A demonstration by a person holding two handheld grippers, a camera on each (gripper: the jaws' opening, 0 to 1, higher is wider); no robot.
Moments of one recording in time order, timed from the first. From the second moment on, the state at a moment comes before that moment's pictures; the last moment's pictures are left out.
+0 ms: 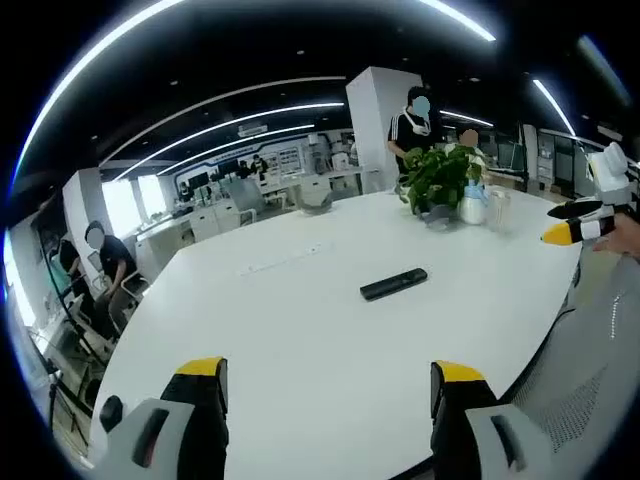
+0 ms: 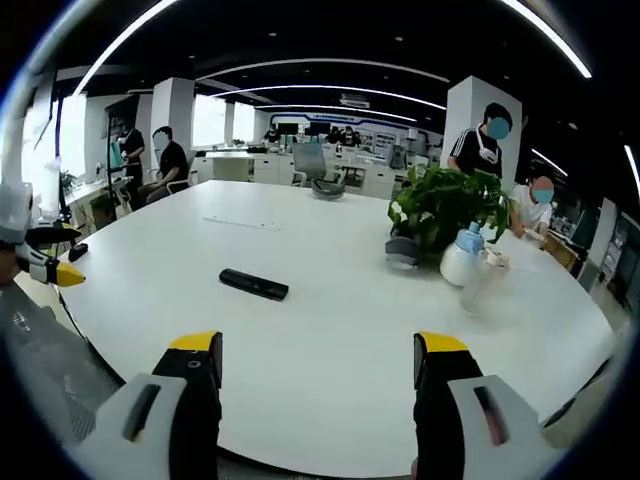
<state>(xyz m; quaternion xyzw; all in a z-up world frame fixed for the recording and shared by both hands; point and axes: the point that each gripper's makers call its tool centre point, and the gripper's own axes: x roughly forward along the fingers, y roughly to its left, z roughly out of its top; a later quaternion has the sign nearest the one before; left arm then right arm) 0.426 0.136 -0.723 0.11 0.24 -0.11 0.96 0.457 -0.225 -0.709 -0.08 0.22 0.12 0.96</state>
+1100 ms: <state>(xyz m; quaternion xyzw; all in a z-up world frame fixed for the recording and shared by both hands) 0.427 0.136 -0.718 0.05 0.23 -0.11 0.97 0.455 -0.216 -0.713 -0.10 0.24 0.14 0.96</state>
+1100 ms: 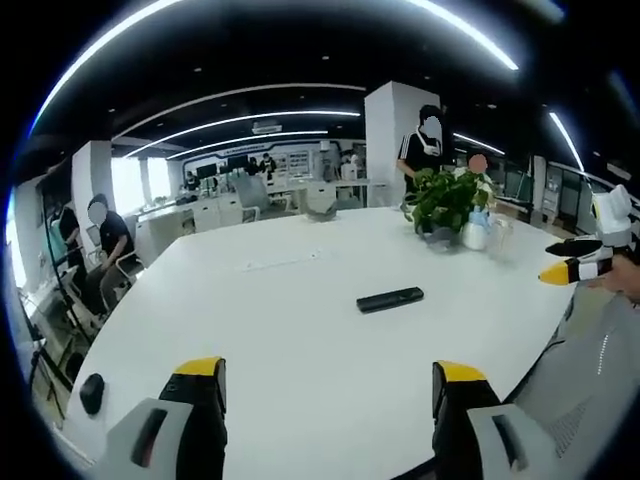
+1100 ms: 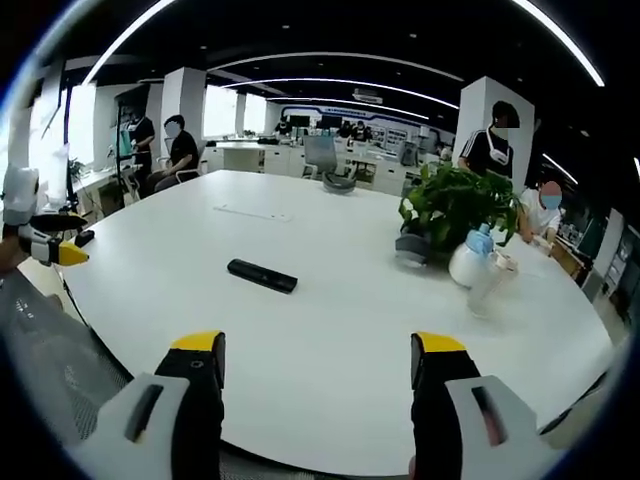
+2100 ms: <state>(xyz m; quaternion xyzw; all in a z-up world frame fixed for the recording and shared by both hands) 0.479 0.140 -0.650 0.07 0.19 -0.16 0.97 0.454 -0.223 -0.718 -0.09 0.25 0.13 0.95</state>
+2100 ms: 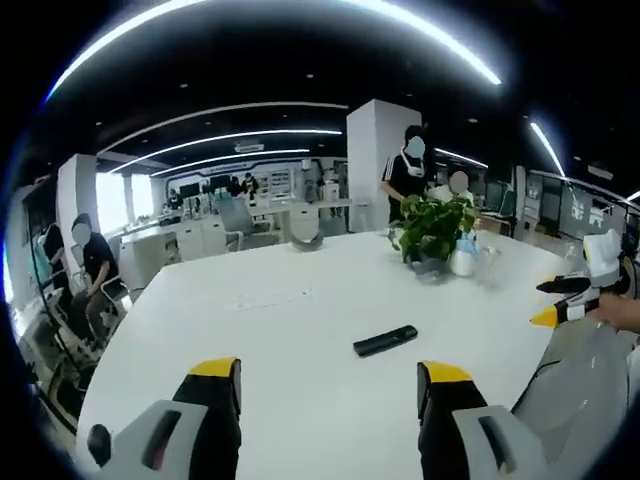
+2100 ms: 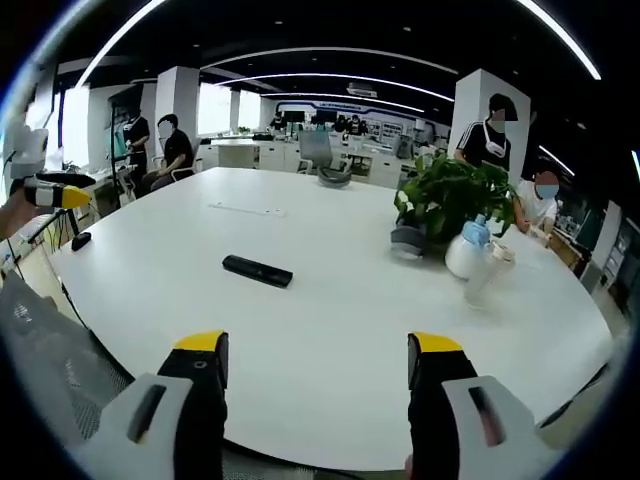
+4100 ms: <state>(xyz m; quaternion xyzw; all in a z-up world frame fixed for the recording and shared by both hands) 0.638 0.000 -0.782 0.37 0.33 -0.47 0.73 0.445 -0.227 -0.744 -0.05 0.34 0.13 0.93</state>
